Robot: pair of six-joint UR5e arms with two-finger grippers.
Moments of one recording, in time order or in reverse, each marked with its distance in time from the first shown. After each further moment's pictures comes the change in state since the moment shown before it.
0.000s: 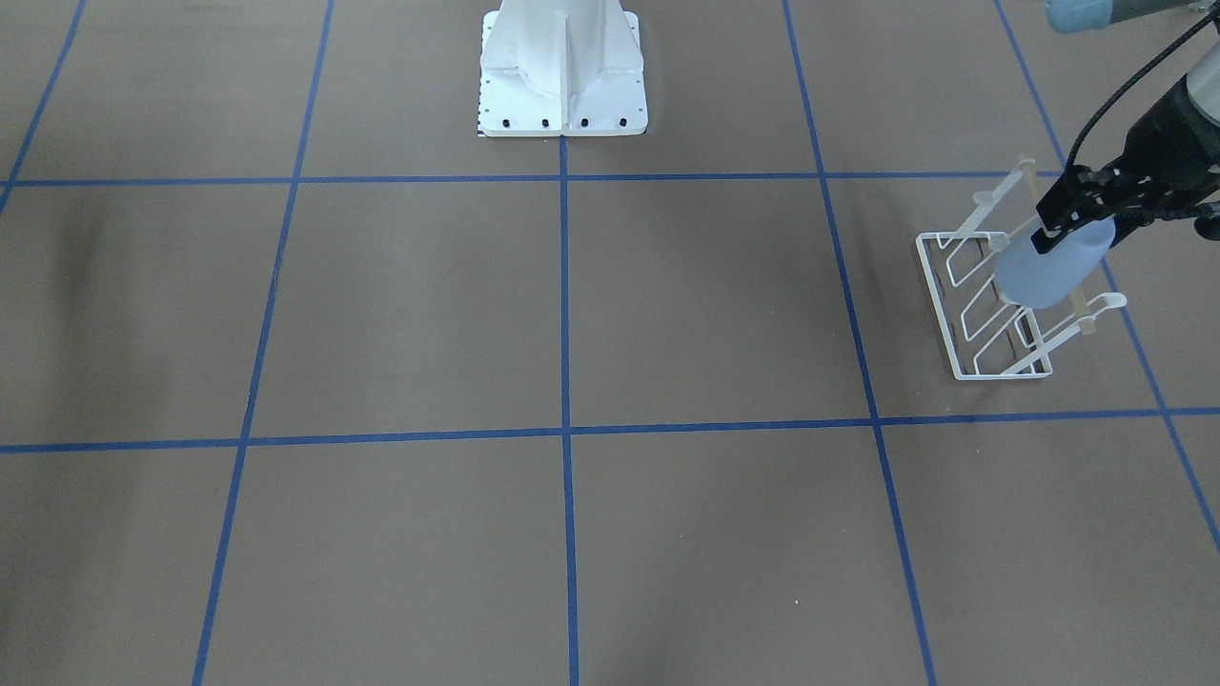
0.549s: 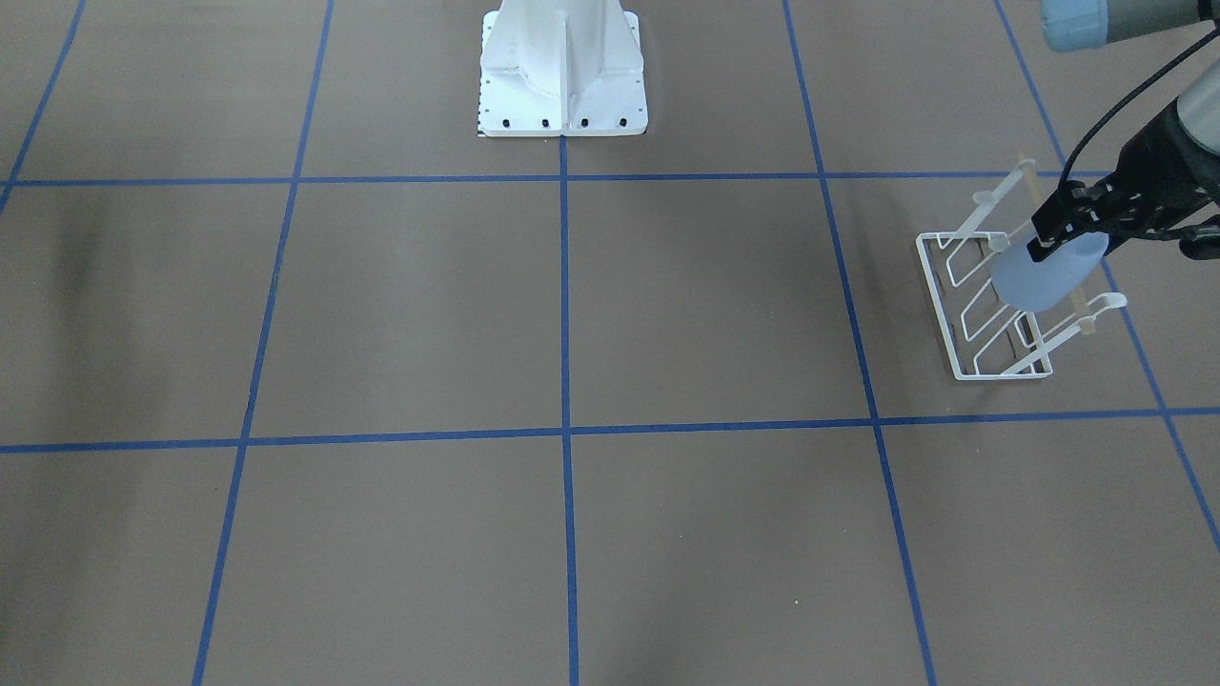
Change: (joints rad) left arm 0.013 0.009 0.017 -0.016 -0.001 0.003; right arm 0.000 0.001 0.001 0.001 -0.006 0.002
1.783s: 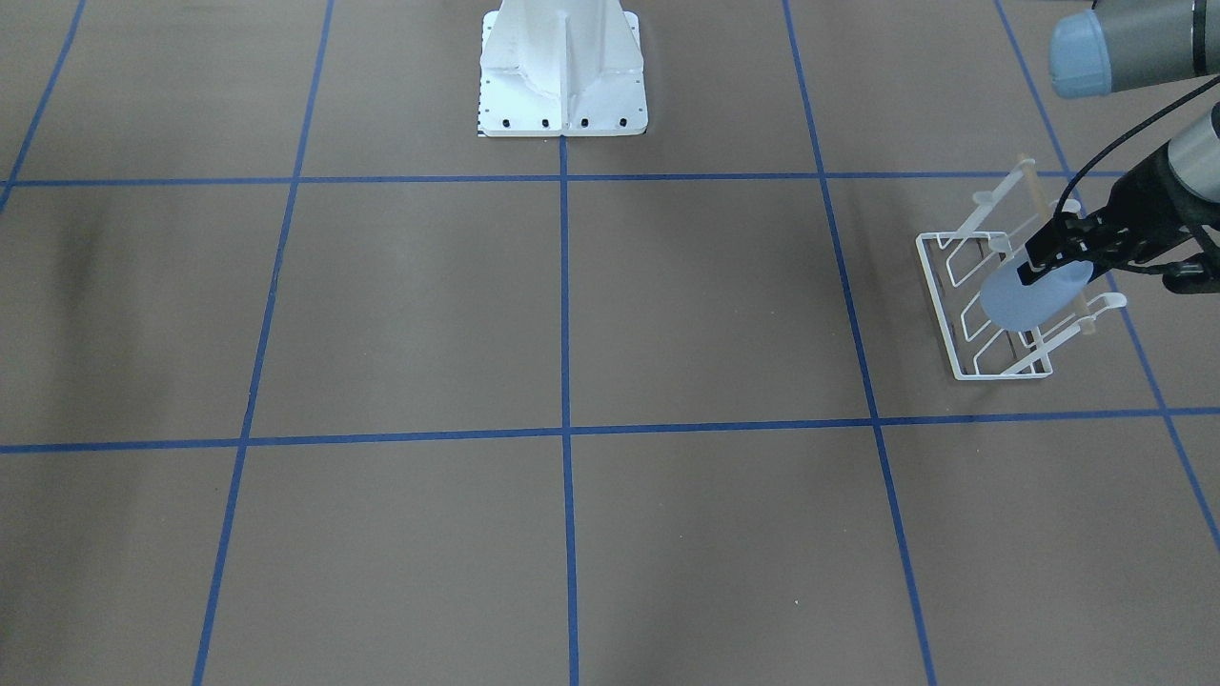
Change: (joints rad) left arm 0.021 0.063 0.105 -0.196 -0.060 -0.010; right arm -0.001 0.000 0.005 0.002 0.004 0.009
